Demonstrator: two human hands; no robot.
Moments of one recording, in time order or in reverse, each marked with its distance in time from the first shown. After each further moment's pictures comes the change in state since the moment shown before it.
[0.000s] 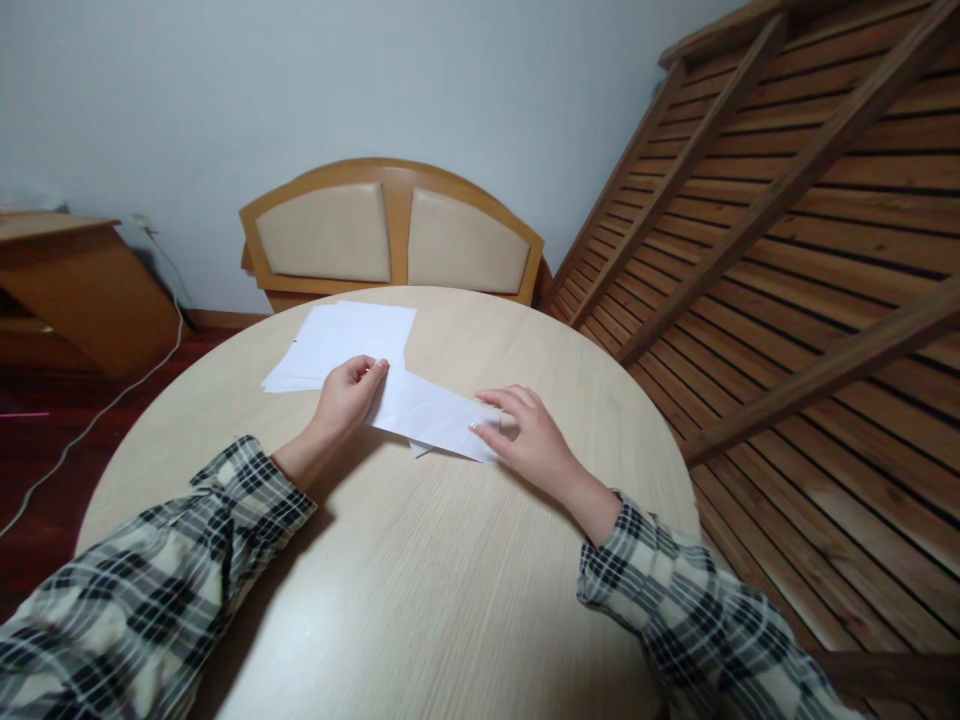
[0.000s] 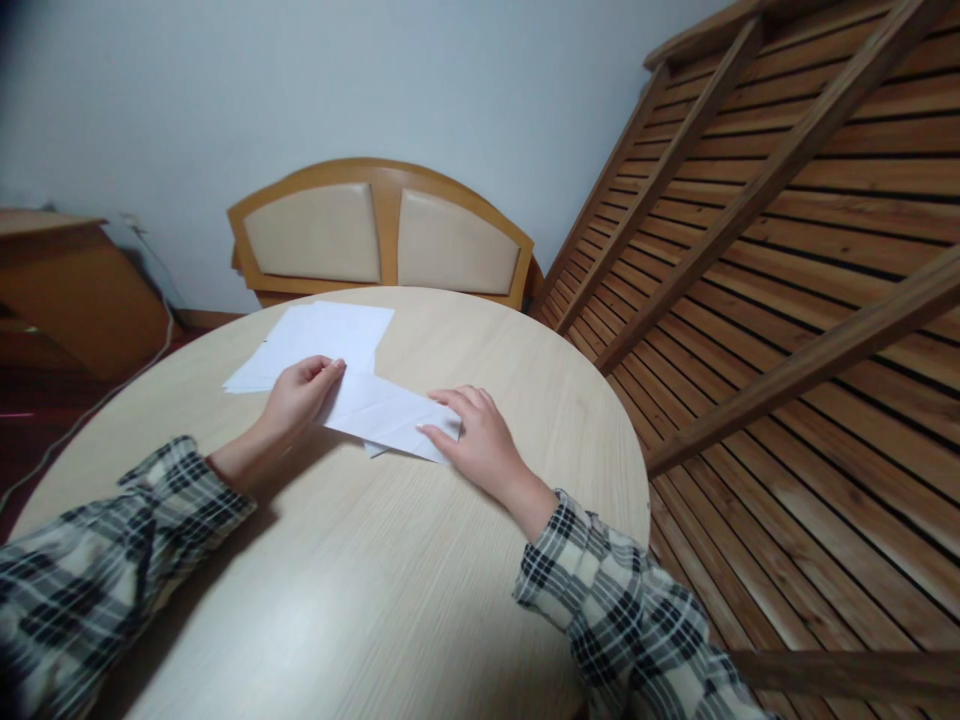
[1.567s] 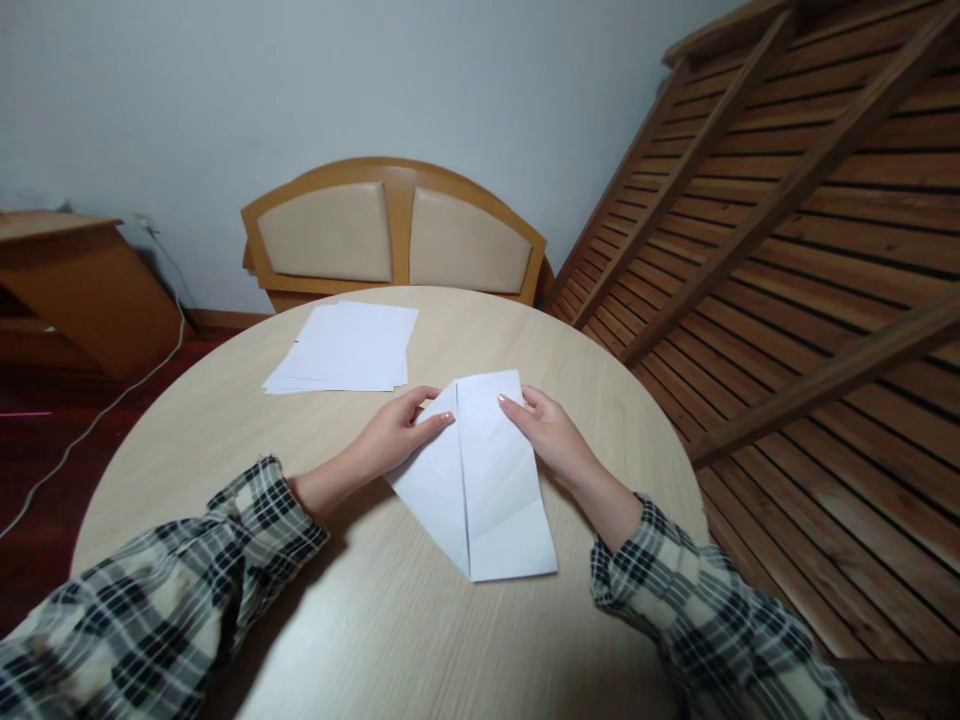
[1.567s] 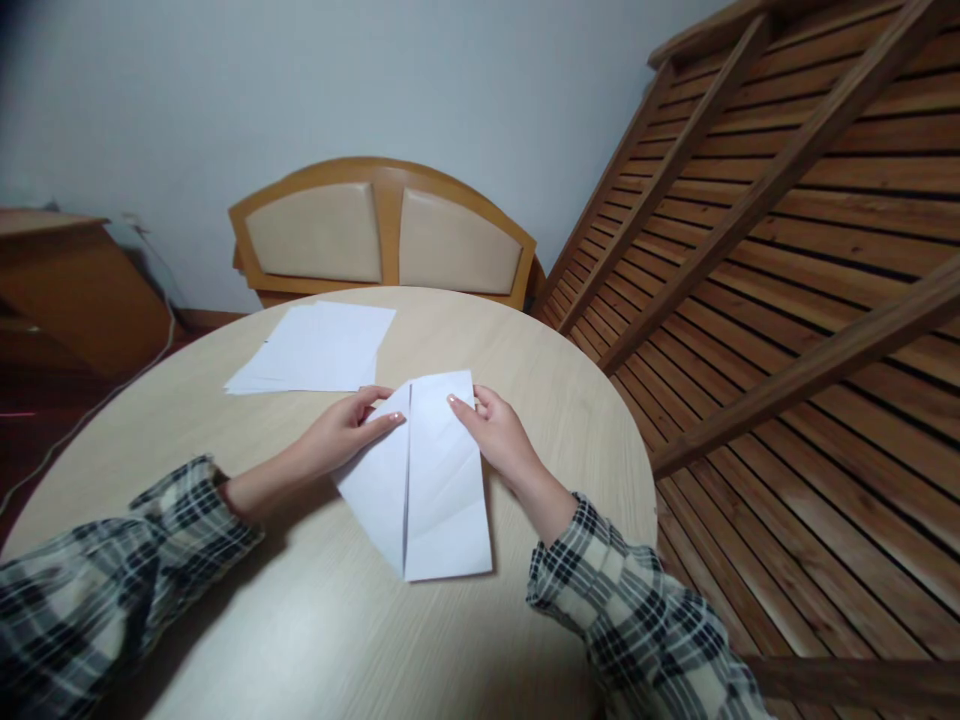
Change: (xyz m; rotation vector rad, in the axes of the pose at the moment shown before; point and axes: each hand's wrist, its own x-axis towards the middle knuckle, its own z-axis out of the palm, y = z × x) left_hand -0.038 0.028 0.025 0.211 -0.484 0.074; right_hand 0.007 0.008 0.004 0.874 -0.026 0.536
